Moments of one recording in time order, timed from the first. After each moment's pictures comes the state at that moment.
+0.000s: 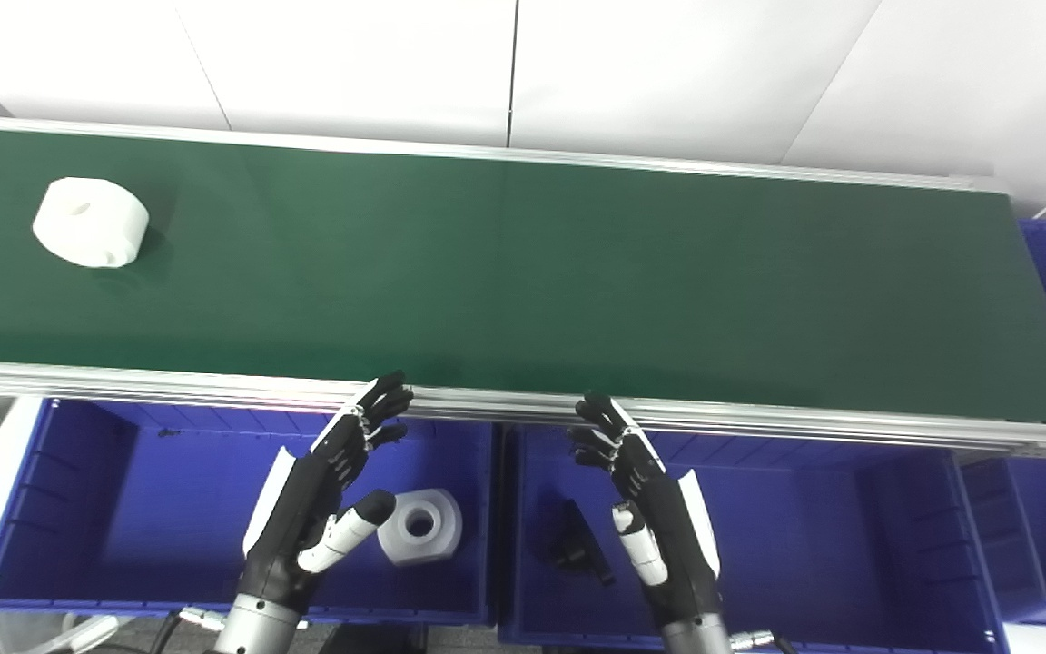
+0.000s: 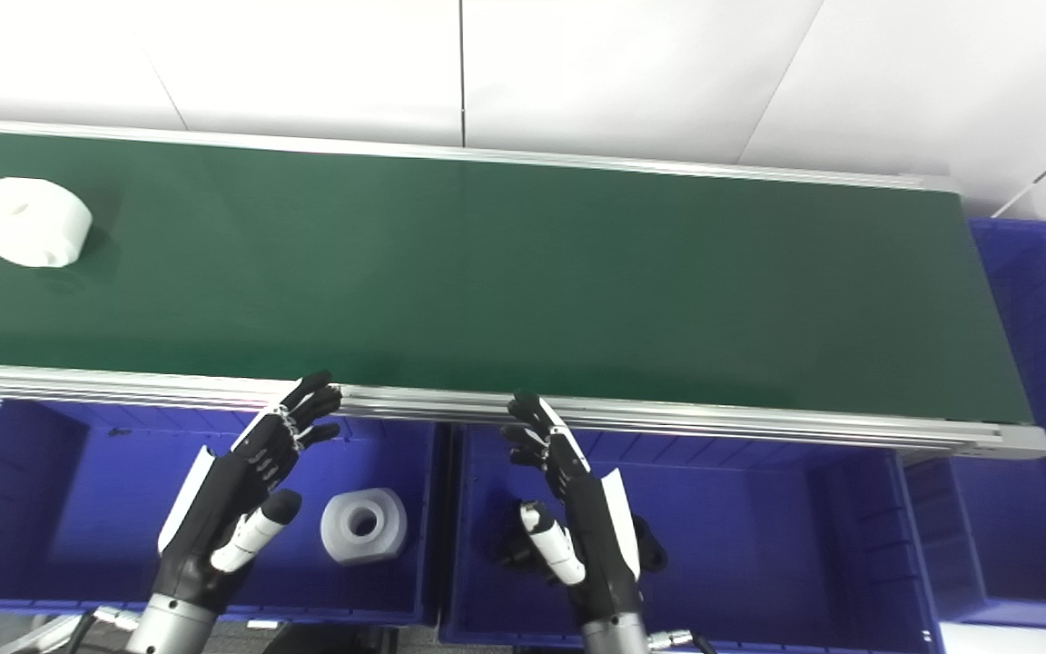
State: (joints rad) left arm 0.56 0.12 -0.23 -0.20 0.03 -0.32 -0.15; right arm 0.56 0.03 0.31 -0.10 -0.20 -0.35 -0.01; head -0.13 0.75
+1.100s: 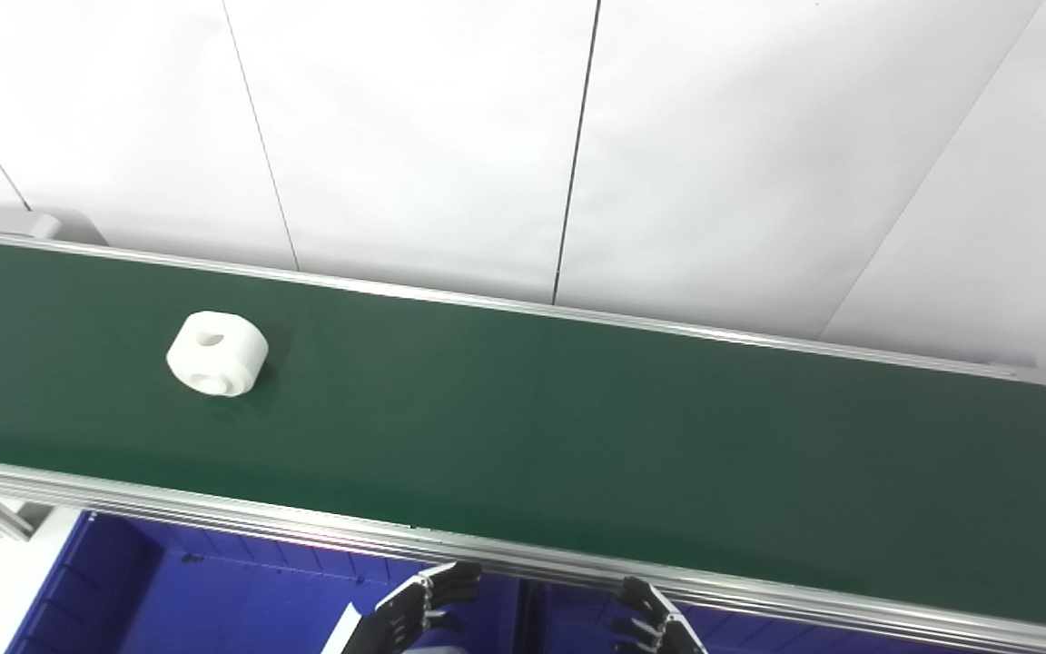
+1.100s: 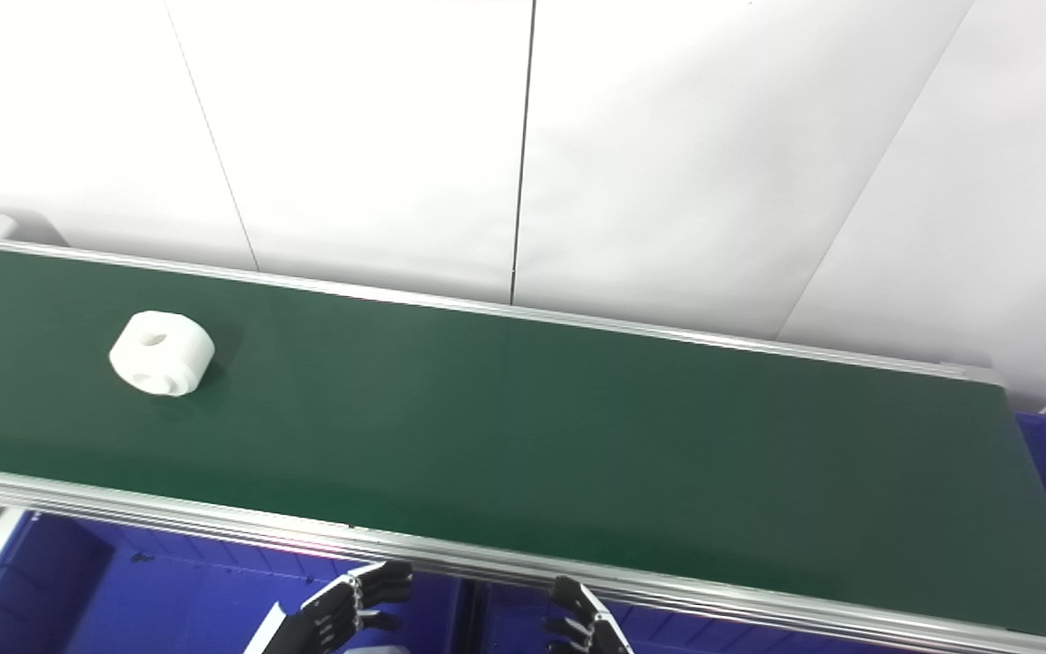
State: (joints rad) left arm 0.48 0.10 -0.28 0.02 0.09 -0.43 -0.11; right arm 0.48 -0.07 0.32 0.04 -0.12 -0.41 -0.04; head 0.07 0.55
